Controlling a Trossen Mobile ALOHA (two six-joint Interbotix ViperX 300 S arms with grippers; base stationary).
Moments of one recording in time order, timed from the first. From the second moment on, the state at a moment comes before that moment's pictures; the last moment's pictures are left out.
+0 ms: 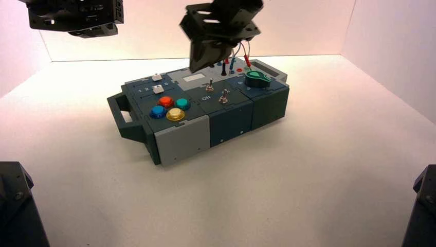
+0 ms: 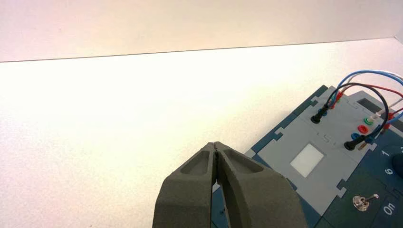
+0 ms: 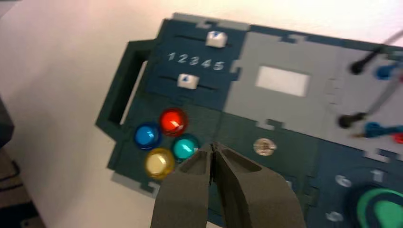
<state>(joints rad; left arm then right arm) -0.28 -0.32 1.16 -0.21 -0.32 0.06 0.77 0.03 0.67 0.73 0.29 -0.67</state>
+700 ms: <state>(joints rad) -0.28 -0.32 1.16 -0.21 -0.32 0.06 0.67 -0.13 0.84 0.73 0.04 -0.66</state>
